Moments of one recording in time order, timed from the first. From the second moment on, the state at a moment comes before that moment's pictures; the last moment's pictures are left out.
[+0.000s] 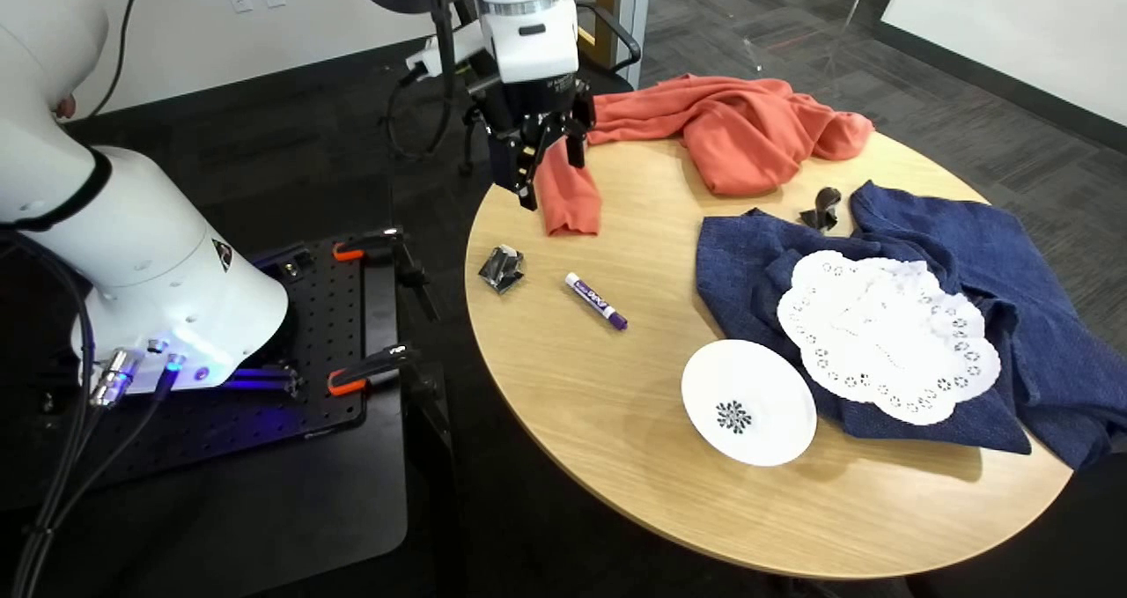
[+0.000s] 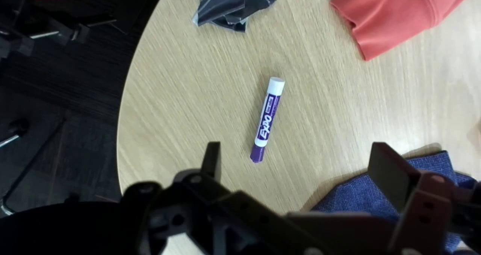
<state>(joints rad) -0.16 -0.11 0.16 -2.69 -0.12 2.67 1.03</state>
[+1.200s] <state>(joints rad) -0.11 0.22 -0.03 -2.56 -0.05 2.83 0.98</state>
